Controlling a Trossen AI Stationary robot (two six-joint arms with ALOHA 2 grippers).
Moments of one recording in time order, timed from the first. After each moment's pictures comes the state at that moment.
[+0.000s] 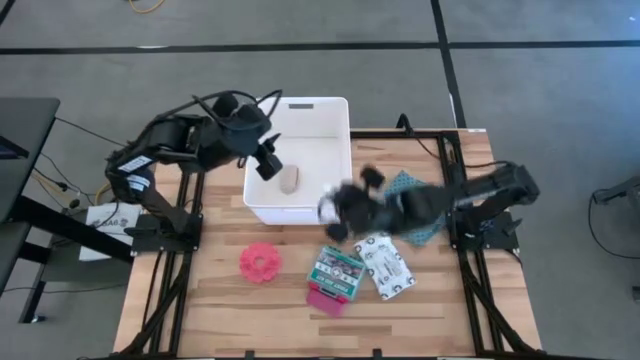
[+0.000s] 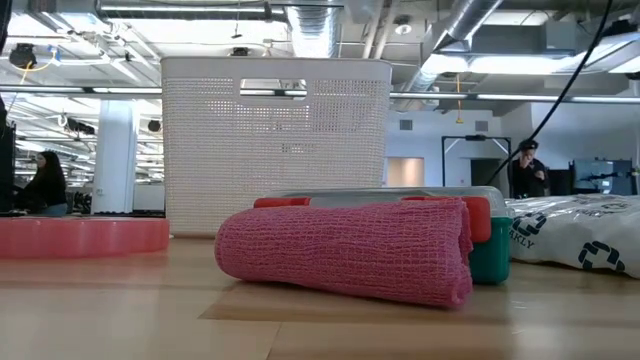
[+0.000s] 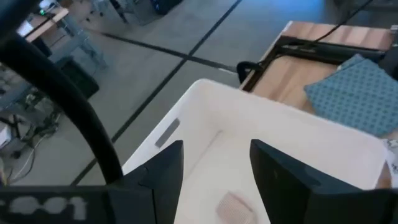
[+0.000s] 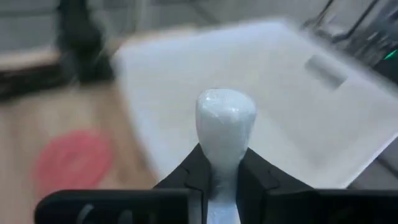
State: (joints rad) left arm -0.05 1.62 2.31 -1.43 -0.76 -0.23; right arm 0.26 1.62 1.59 -0.66 0.75 0.32
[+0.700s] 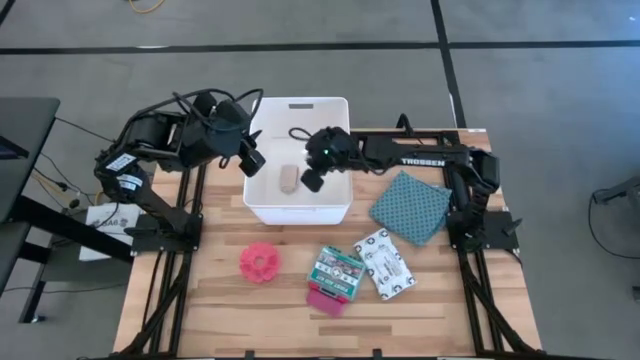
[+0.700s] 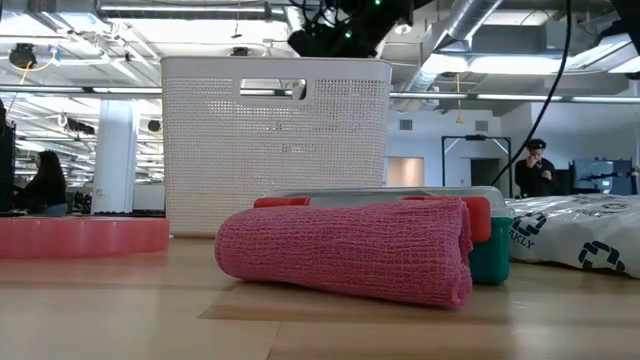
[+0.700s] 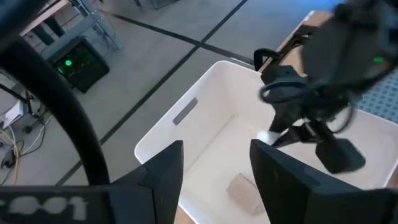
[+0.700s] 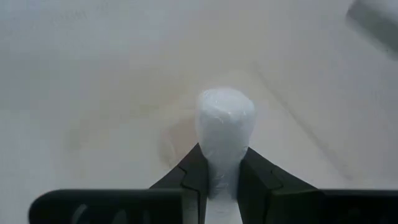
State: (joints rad) left arm -0.05 1.57 2.31 -1.57 -0.80 -0.35; right arm -0.23 1.87 1.64 -0.55 0.19 0.14
